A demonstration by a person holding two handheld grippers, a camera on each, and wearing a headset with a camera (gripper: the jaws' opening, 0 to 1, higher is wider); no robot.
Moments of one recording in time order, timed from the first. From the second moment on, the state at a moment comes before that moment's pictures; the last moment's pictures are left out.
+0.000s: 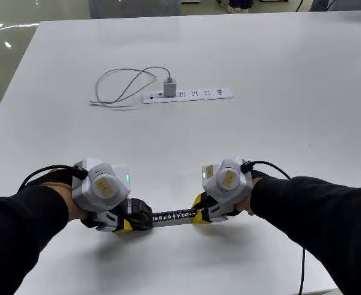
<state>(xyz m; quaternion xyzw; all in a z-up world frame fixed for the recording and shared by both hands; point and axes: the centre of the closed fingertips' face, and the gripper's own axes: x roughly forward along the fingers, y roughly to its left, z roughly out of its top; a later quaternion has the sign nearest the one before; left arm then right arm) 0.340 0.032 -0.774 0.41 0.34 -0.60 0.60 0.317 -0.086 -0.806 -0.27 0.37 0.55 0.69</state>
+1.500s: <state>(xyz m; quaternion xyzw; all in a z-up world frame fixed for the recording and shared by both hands) 0.340 0.032 -0.775 0.40 0.34 -0.60 0.60 0.315 -0.107 -0.807 -0.27 0.39 0.55 0.69</state>
